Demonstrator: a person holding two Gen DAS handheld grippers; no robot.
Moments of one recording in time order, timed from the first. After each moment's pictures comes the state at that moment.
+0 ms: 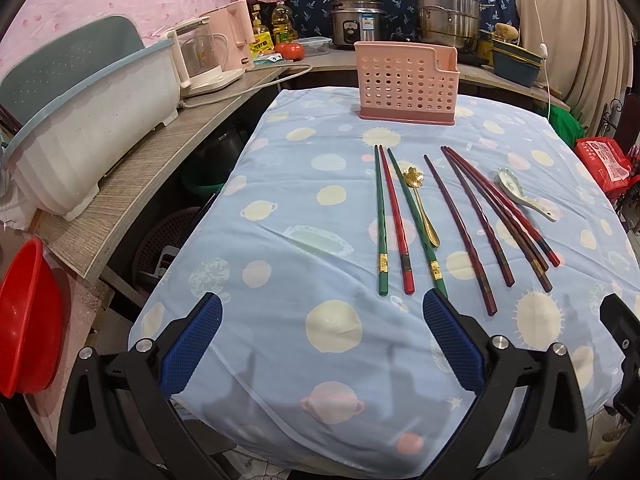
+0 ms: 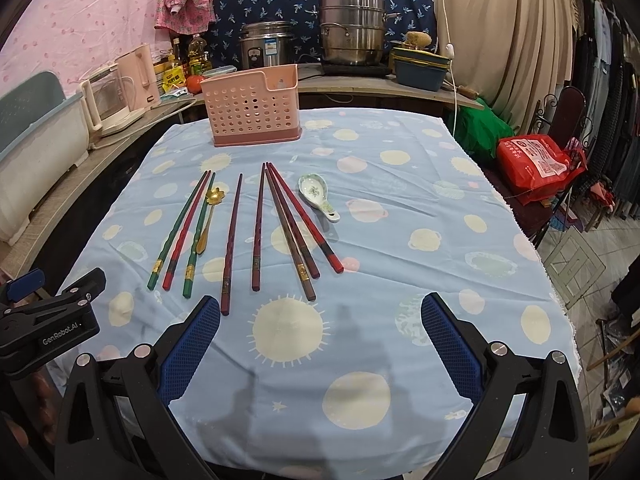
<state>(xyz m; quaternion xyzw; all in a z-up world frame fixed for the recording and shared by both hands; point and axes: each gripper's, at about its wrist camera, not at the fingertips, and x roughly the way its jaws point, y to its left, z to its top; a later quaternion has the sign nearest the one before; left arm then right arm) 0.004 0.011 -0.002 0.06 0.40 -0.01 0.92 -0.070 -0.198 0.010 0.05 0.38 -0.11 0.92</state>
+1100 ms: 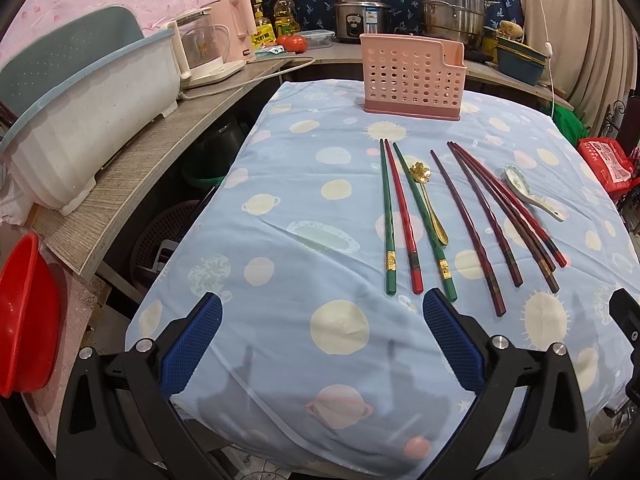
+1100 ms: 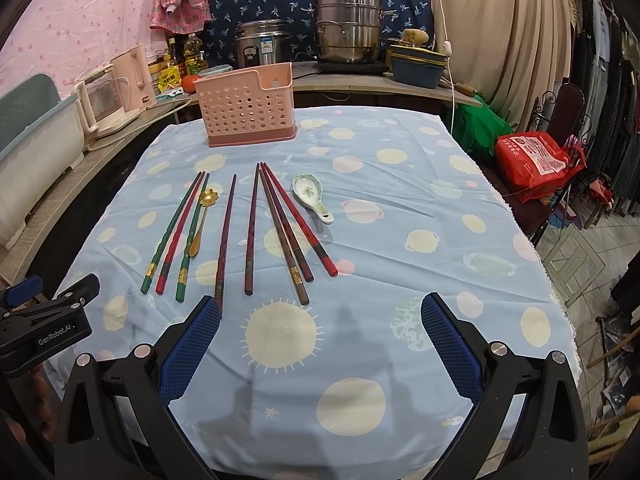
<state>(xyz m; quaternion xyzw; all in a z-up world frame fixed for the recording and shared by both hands) 0.011 0.017 -0.009 0.05 0.41 -0.01 0.91 -0.064 -0.205 0.009 0.06 0.38 -0.11 0.91</state>
